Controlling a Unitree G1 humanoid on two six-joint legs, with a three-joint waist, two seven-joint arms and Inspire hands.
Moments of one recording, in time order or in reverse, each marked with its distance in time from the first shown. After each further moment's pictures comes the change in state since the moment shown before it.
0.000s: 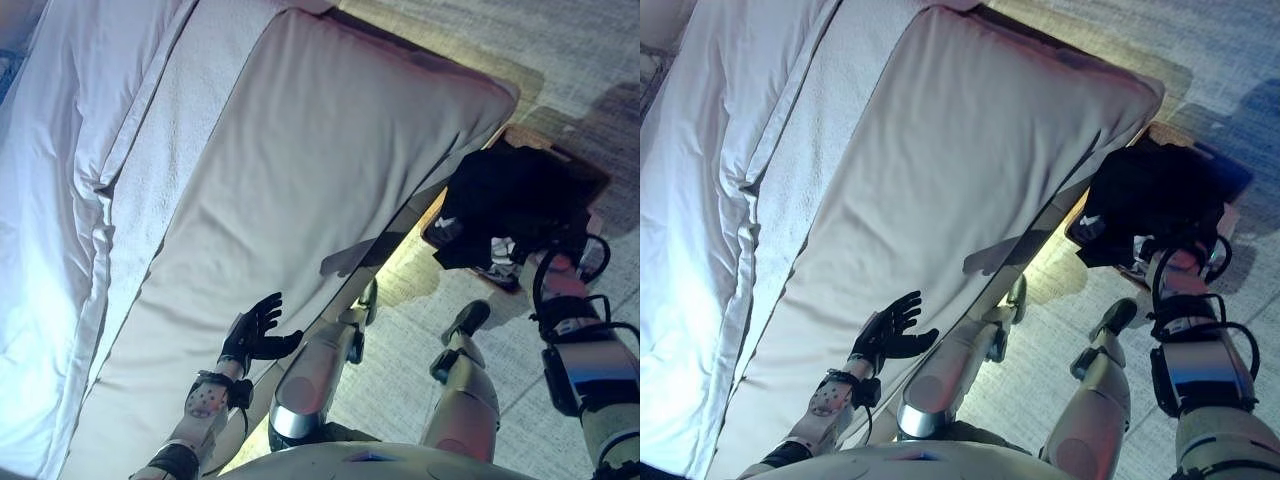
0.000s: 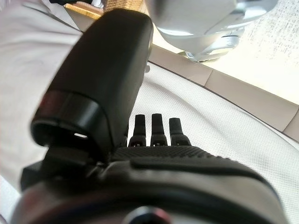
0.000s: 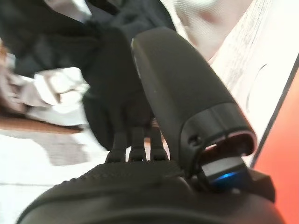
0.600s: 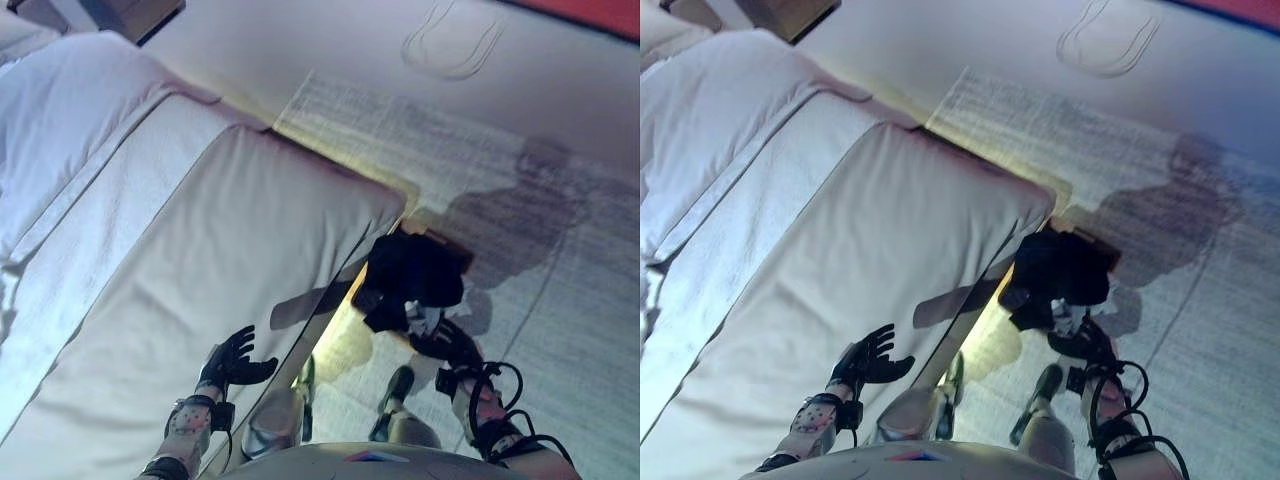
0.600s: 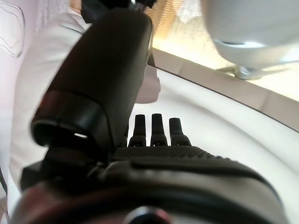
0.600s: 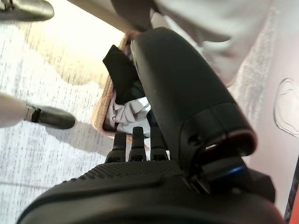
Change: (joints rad) left arm 0.008 -0.029 0.111 0.232 0.085 0.089 0.031; right arm 0.493 0.342 0.098 0.035 0.015 -0.141 0.320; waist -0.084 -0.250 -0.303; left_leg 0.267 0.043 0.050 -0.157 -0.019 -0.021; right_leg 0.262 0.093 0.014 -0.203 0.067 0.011
